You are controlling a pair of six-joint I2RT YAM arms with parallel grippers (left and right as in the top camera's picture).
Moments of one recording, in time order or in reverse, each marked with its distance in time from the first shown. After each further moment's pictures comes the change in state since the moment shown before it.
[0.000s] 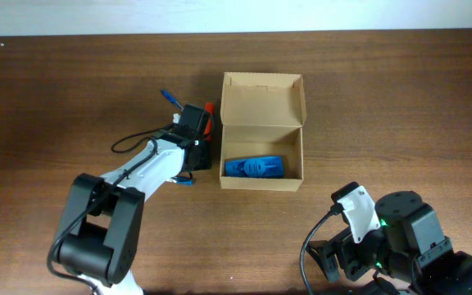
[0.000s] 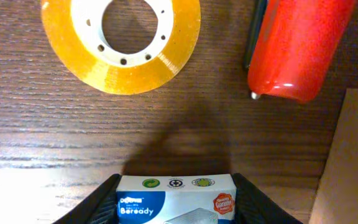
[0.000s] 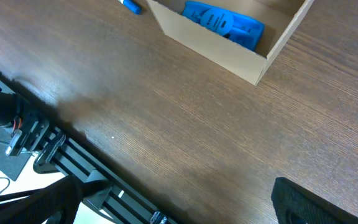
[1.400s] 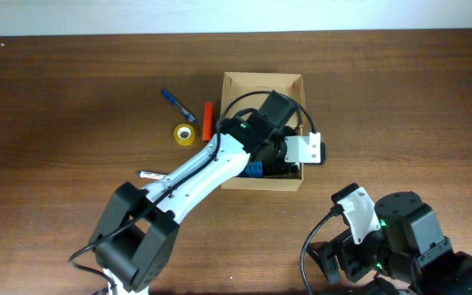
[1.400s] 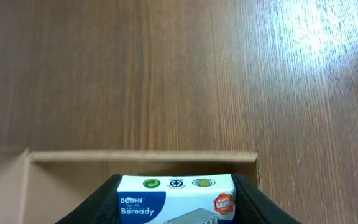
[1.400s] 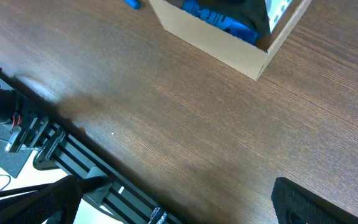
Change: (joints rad) left arm -0.370 0.090 0.423 -0.129 0.473 1.300; right arm 0.000 0.000 0.000 -0.014 0.000 0.000
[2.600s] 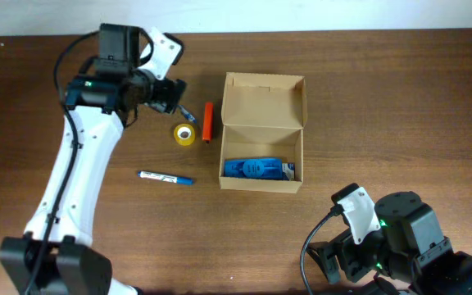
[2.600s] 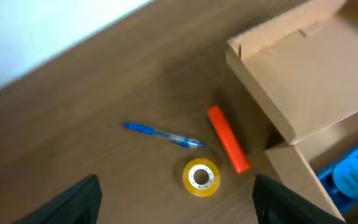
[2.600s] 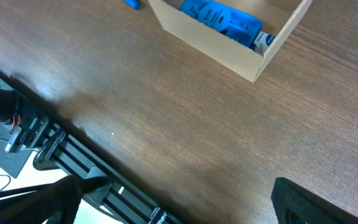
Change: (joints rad) left arm 0.603 -0.246 0.114 -0.200 -0.199 -0.477; right arm 0.000 0.000 0.000 -0.001 0.000 0.000
